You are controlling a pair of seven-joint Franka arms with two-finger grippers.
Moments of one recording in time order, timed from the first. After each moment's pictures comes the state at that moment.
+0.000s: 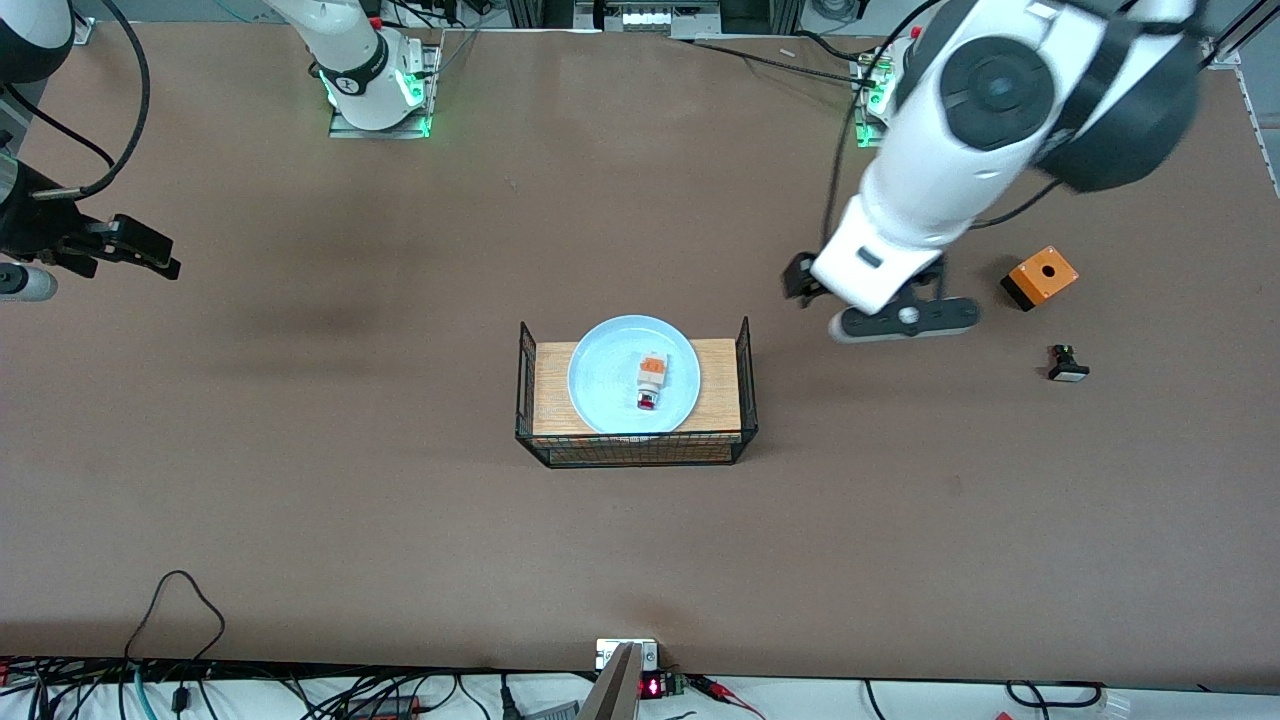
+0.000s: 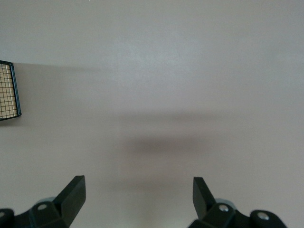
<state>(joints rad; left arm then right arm) -0.15 0.31 -0.33 -1.31 0.10 1.52 -0.50 0.04 0.03 -0.09 -1.67 0.00 1.68 -0.02</state>
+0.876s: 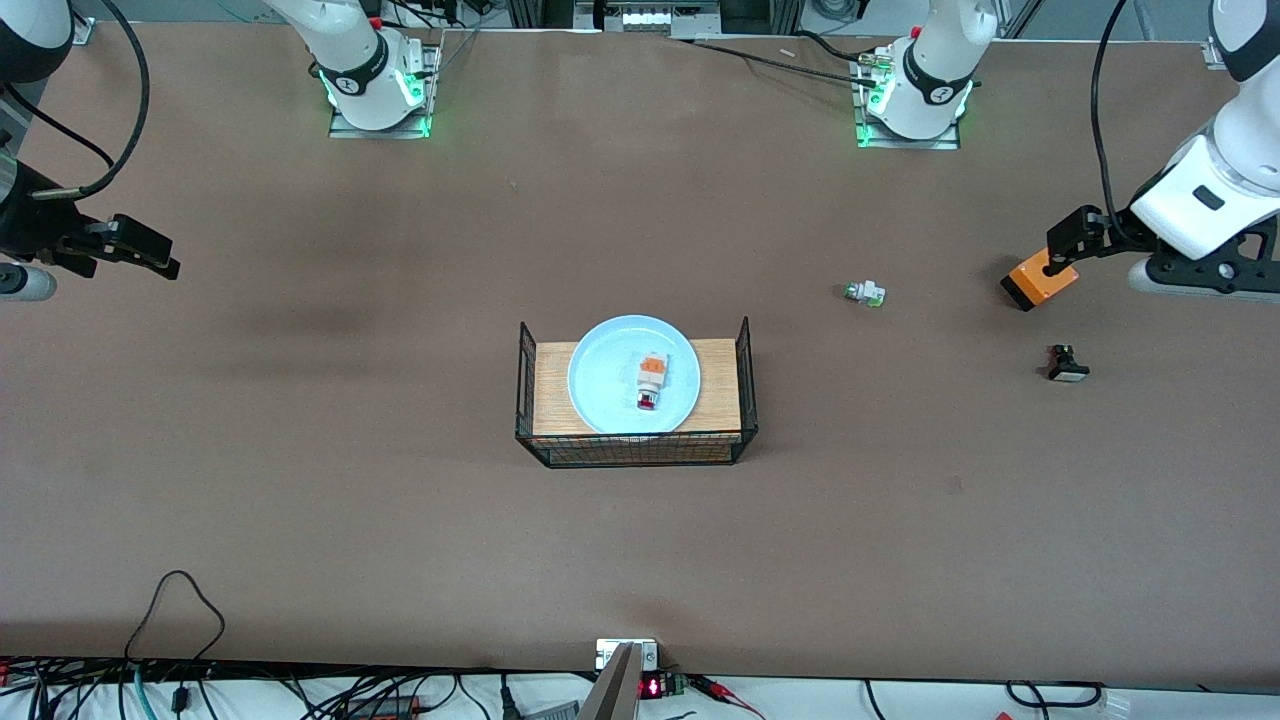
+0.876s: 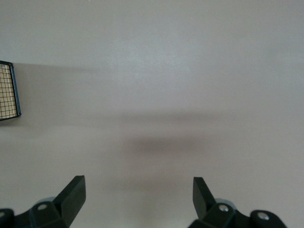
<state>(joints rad) -0.04 -0.01 -0.01 -1.69 0.05 1.65 0.02 0.04 0.03 -0.09 -1.67 0.00 1.68 -0.02</state>
